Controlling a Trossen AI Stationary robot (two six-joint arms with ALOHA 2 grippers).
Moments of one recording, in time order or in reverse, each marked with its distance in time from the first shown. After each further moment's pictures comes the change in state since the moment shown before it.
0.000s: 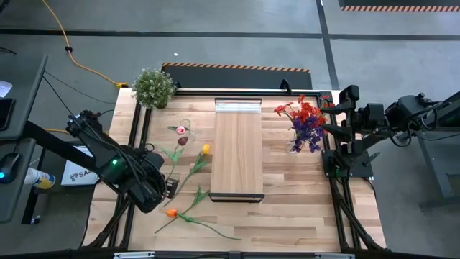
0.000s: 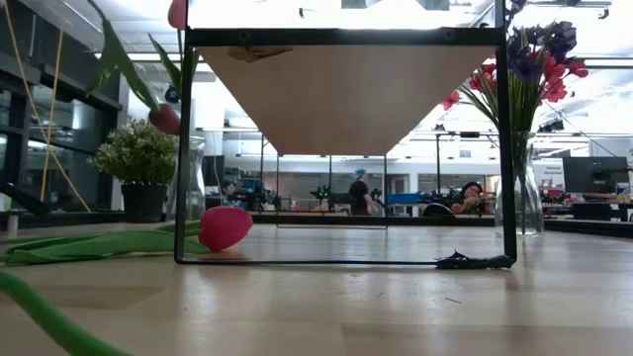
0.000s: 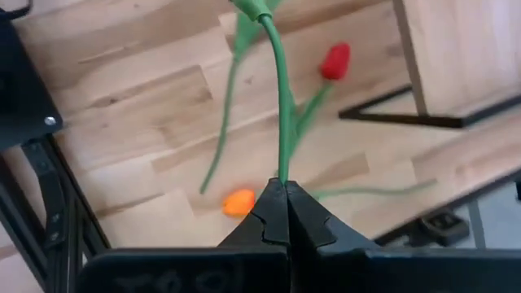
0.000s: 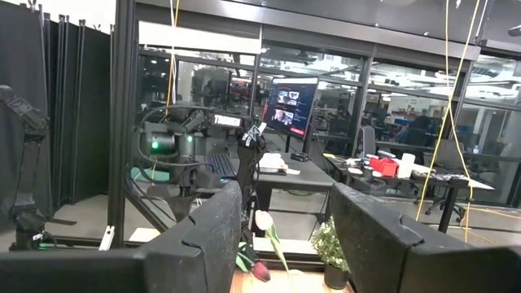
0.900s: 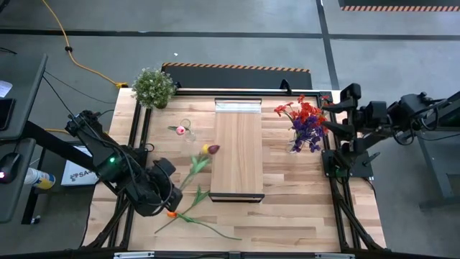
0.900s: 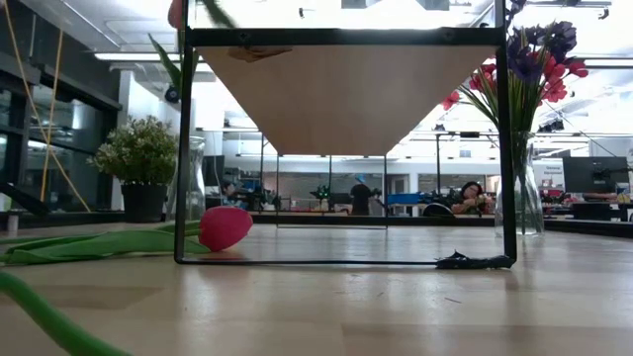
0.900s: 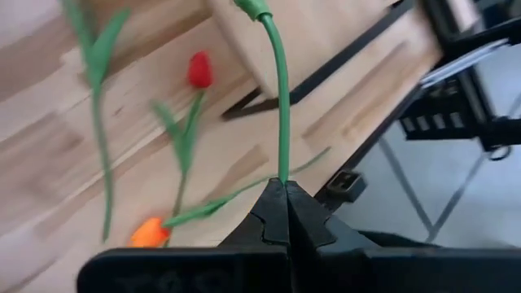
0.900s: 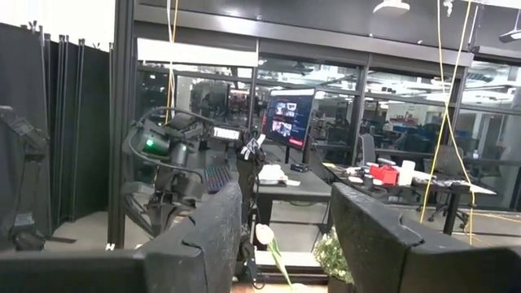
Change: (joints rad) left arm 0.002 0.000 0.026 0.303 -0.117 0.343; right arm 0.000 0.000 0.000 0.054 0.000 0.000
